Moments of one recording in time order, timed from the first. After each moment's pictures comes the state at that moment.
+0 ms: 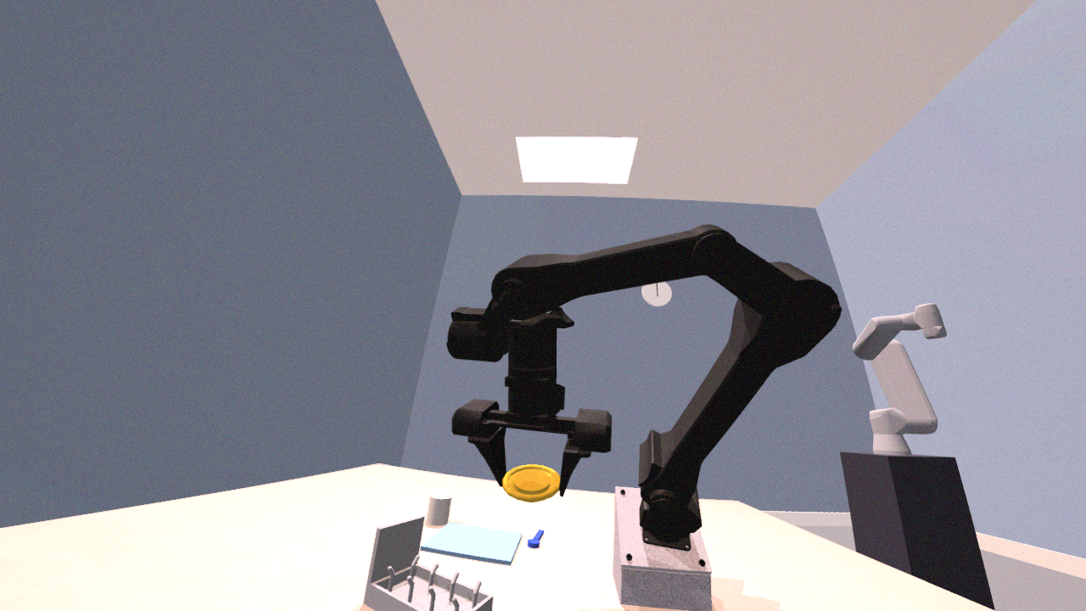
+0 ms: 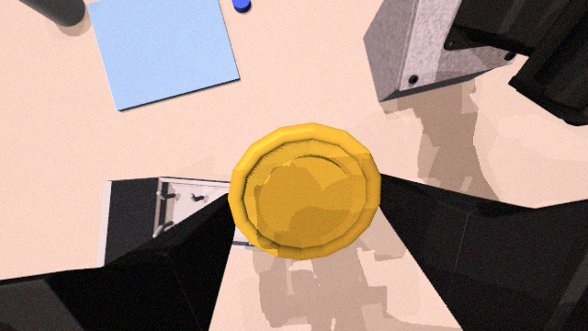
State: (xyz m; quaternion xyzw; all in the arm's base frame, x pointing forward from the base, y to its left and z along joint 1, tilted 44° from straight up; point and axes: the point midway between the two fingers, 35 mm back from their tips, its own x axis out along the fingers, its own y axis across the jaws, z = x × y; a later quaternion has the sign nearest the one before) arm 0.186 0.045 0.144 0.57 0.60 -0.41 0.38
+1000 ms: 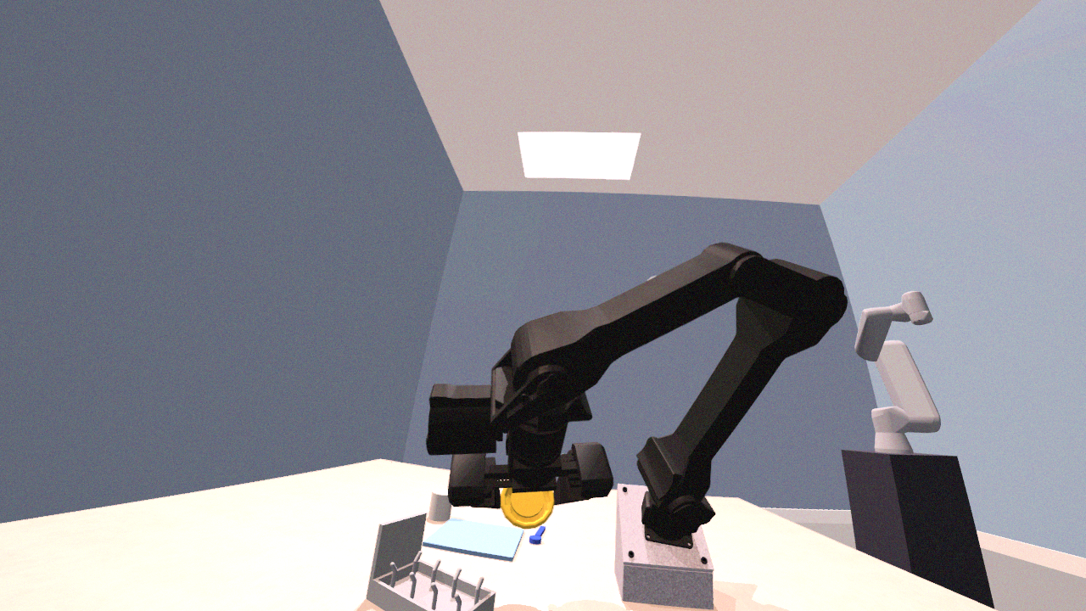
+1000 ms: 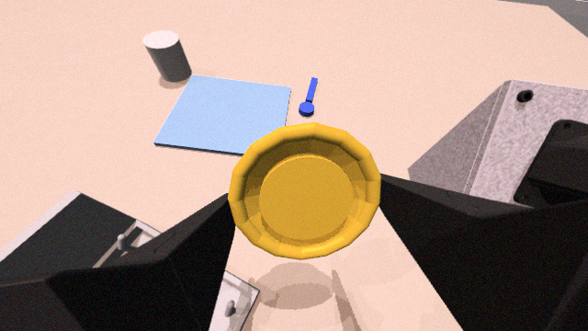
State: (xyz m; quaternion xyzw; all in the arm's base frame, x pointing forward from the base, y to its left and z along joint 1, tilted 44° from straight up) arm 0.193 0.053 0.091 0.40 0.51 -0.40 0.65
